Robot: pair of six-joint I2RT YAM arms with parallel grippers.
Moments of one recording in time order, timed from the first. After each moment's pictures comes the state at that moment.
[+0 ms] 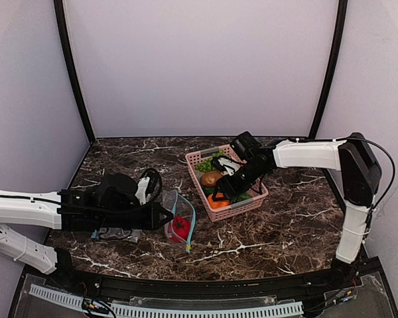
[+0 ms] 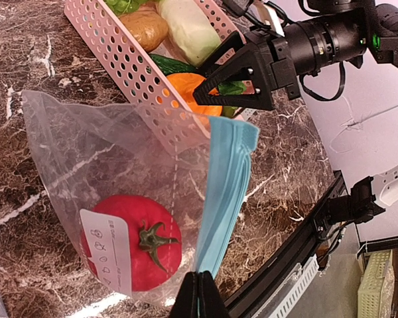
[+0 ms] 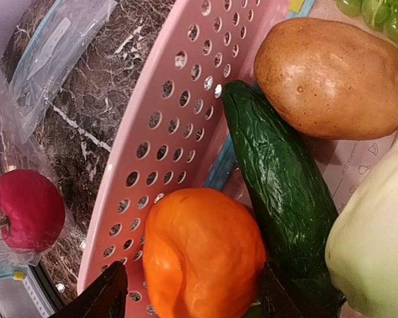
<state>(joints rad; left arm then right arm) -1.10 1.14 0.70 -0.18 -0.10 -0.86 0.70 1.89 1.38 -0.57 -0.42 0.10</state>
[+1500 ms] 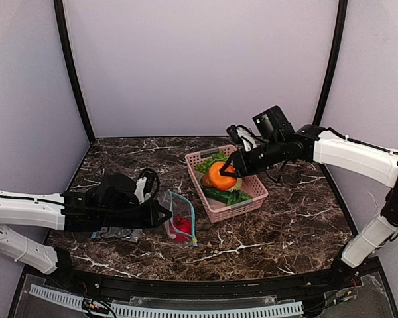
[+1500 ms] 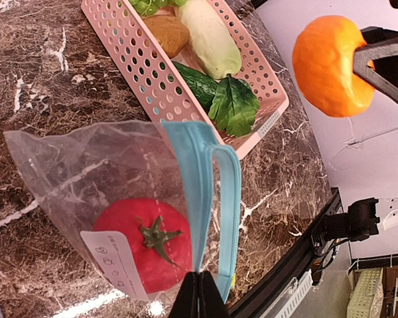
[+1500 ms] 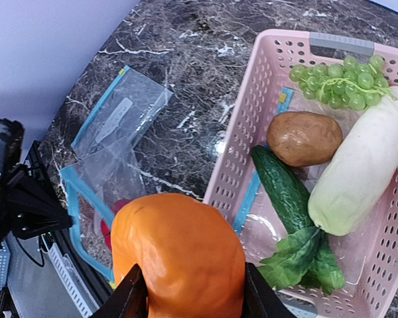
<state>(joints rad) -1.05 1.15 0.65 -0.11 -0.07 -0.90 0.73 1.55 1.32 -0.56 -0.34 0.31</state>
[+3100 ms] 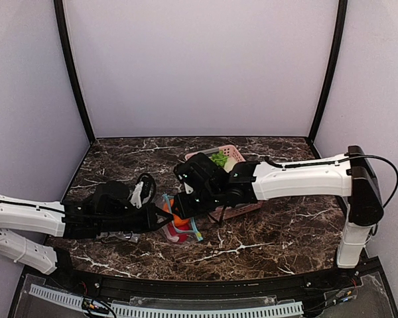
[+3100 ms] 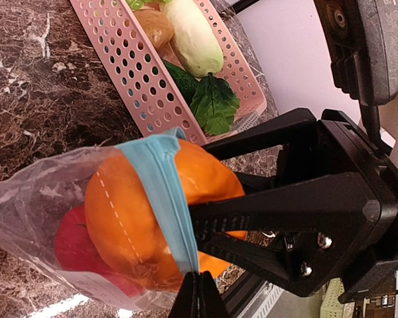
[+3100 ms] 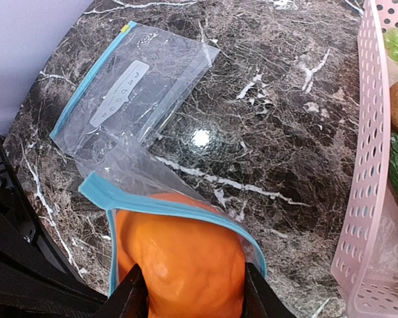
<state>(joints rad) -1.04 1.13 0.54 0.08 0.00 -0.98 1.18 1.87 1.47 -0.46 0.10 0.61</state>
